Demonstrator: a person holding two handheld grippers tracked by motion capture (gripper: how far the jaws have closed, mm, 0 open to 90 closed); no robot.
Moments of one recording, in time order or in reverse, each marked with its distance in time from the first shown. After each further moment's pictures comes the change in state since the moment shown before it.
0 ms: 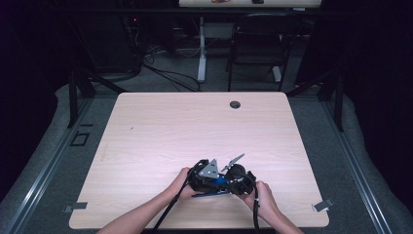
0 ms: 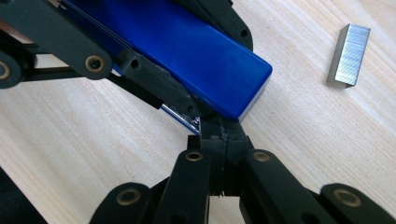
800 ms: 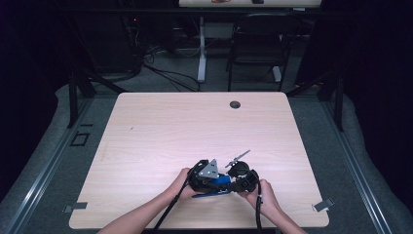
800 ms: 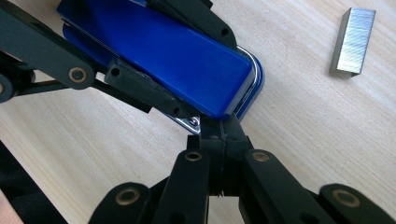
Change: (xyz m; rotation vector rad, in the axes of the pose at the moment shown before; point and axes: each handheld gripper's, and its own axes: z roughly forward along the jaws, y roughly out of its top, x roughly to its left) left arm -0.002 -0.001 0.001 -0.007 0.001 -0.001; right arm -0.014 -0.001 0.000 0.007 0.082 0.084
